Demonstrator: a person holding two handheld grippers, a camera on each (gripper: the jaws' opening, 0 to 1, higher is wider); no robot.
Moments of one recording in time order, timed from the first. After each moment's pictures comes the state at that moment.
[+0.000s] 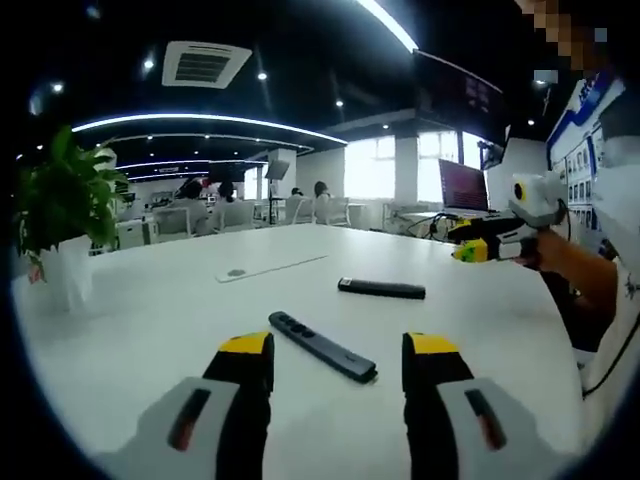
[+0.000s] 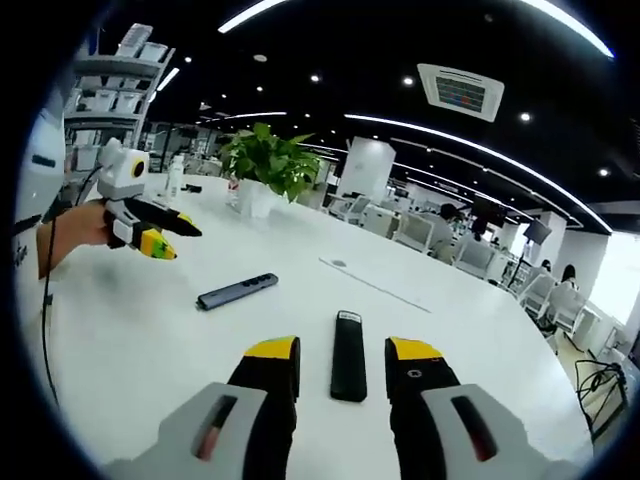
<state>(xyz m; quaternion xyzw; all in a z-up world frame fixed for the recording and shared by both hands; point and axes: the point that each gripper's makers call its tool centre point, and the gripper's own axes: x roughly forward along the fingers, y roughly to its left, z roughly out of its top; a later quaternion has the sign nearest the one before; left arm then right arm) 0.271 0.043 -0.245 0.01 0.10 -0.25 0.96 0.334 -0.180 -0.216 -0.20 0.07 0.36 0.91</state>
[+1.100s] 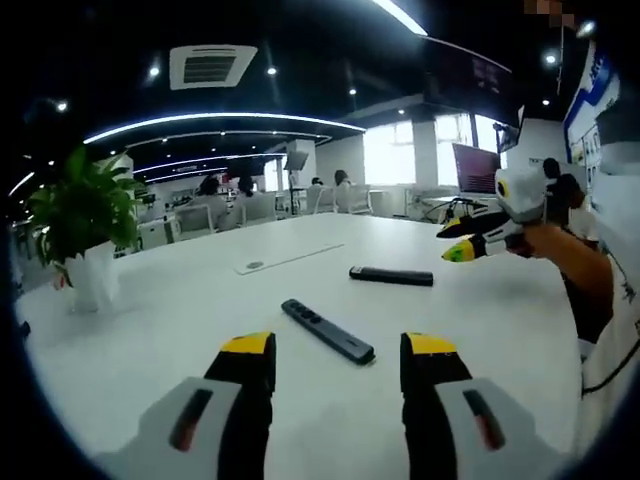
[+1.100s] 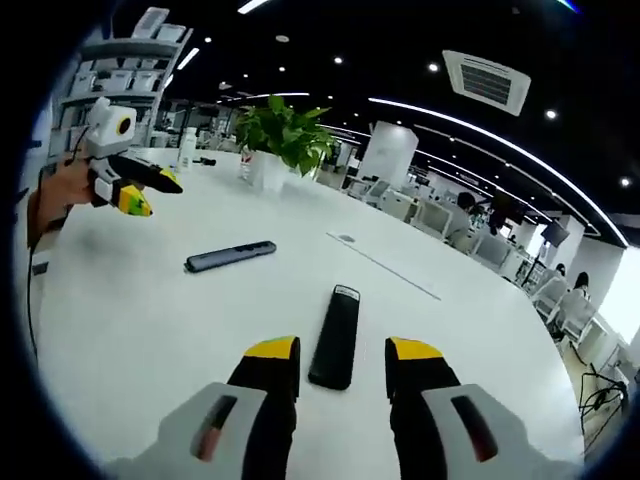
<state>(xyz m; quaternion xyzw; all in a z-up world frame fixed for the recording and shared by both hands) 0.255 0.049 -0.241 0.04 0.13 -0.19 0.97 0.360 -0.186 -0.248 -0.24 0.10 0.39 0.88</state>
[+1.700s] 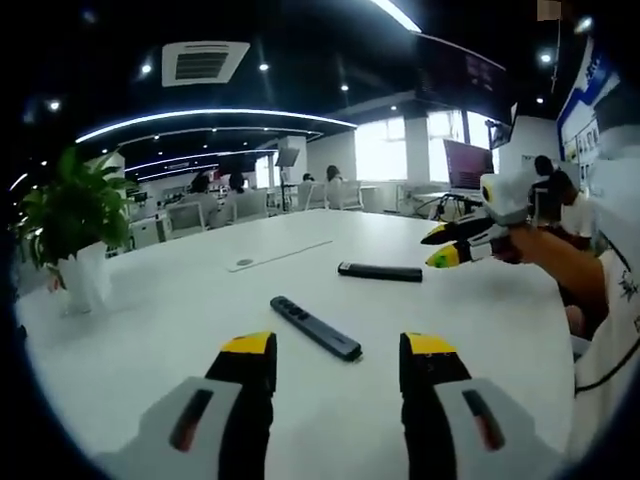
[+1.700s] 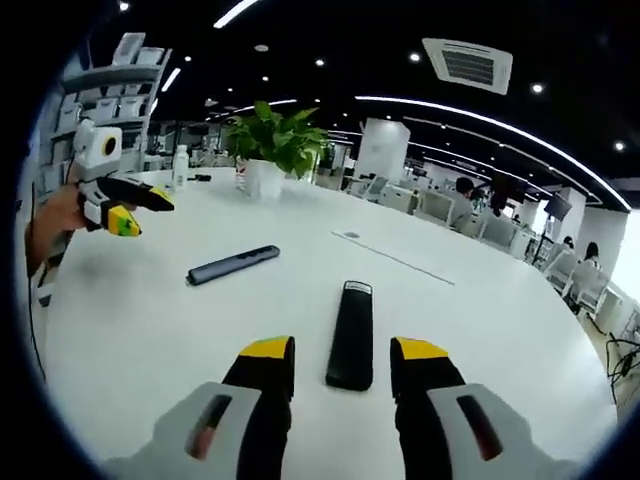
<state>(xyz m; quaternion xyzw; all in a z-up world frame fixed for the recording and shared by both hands) 0.248 0.040 -0.243 0.05 0.14 -0.21 0.97 0.363 -0.178 -0.265 -0.17 0.13 0.41 0.89</state>
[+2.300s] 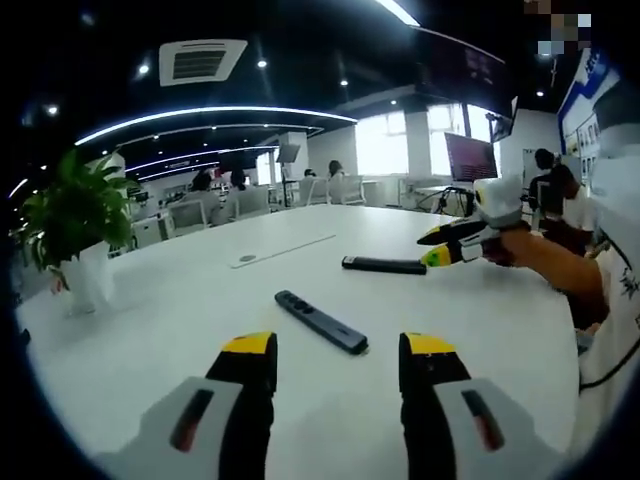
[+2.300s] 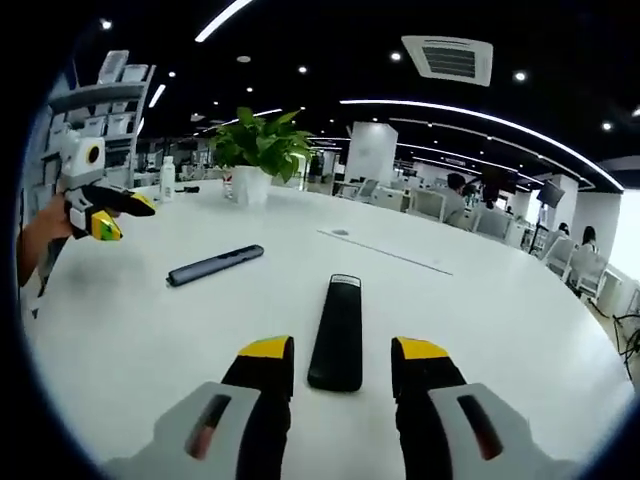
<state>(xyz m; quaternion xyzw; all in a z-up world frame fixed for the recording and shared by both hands) 0.251 0.047 -0.249 0.06 0.14 -0.20 0.97 0.385 -0.181 -0.284 -0.14 0.11 0.38 0.91</state>
